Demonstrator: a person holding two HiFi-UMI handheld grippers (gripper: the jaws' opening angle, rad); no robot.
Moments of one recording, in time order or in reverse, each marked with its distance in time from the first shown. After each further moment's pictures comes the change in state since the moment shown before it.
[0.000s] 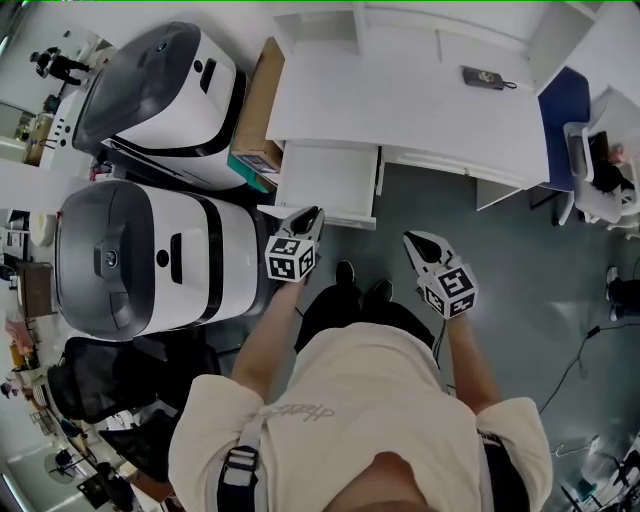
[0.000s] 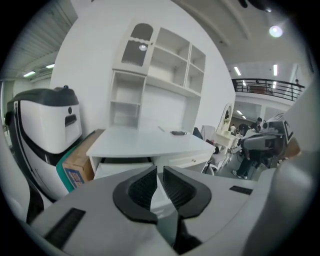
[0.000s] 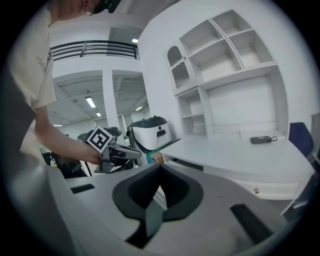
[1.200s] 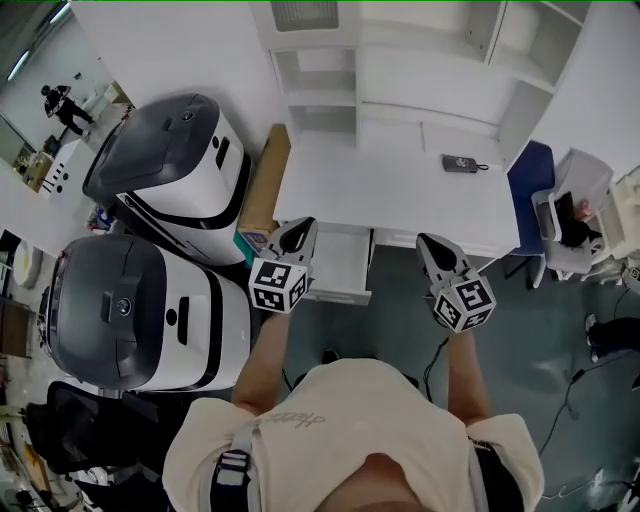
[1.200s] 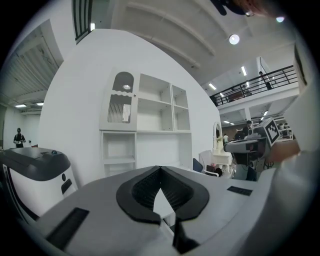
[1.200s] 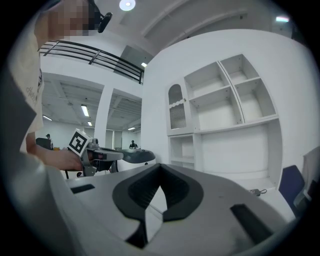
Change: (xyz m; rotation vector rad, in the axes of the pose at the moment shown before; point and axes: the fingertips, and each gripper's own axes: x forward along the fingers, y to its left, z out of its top) left arm -0.098 -0.008 0.246 0.223 -0.398 -0.044; right arm -0.024 -0.006 0.218 -0.136 -0.315 -0.154
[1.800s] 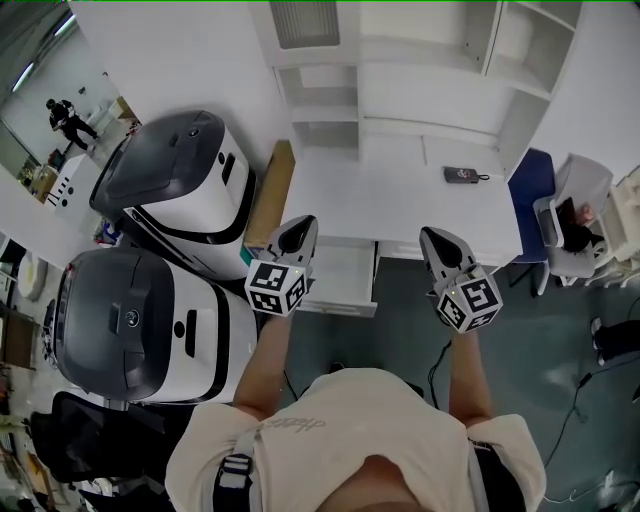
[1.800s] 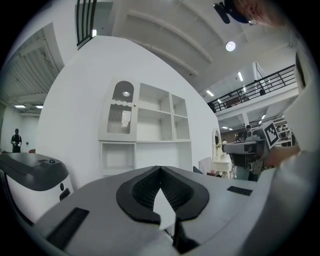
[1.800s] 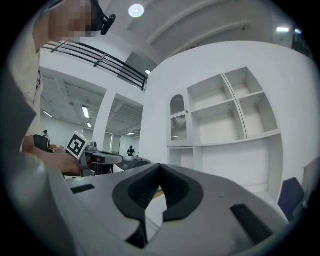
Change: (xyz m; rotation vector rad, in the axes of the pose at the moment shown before) left arm -0.006 0.010 0.047 0.002 -0.089 -0.014; right arm 0.006 0.007 0.055 -0.054 -0.095 -0.020
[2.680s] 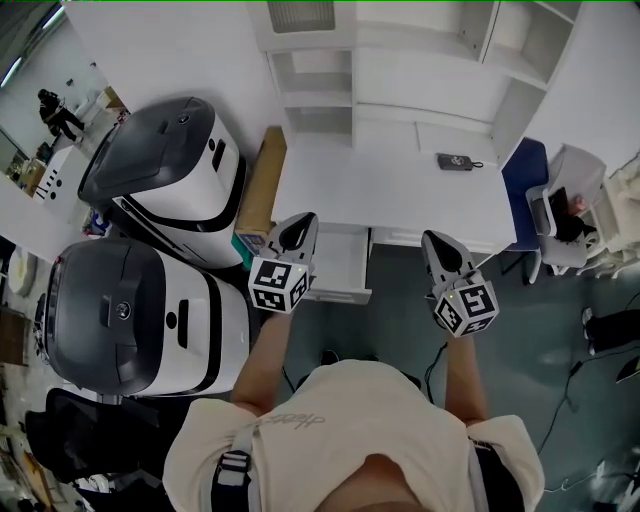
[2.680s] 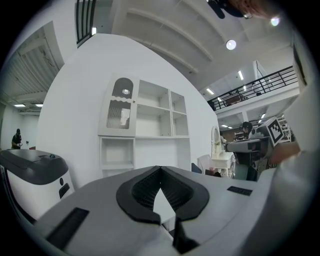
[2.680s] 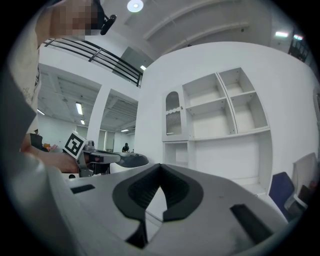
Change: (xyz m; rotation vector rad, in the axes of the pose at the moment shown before) left arm -0.005 -0.010 -0.026 0.002 0.027 -0.005; right arm -0.022 0.006 -0.025 0.019 0.044 -0.075
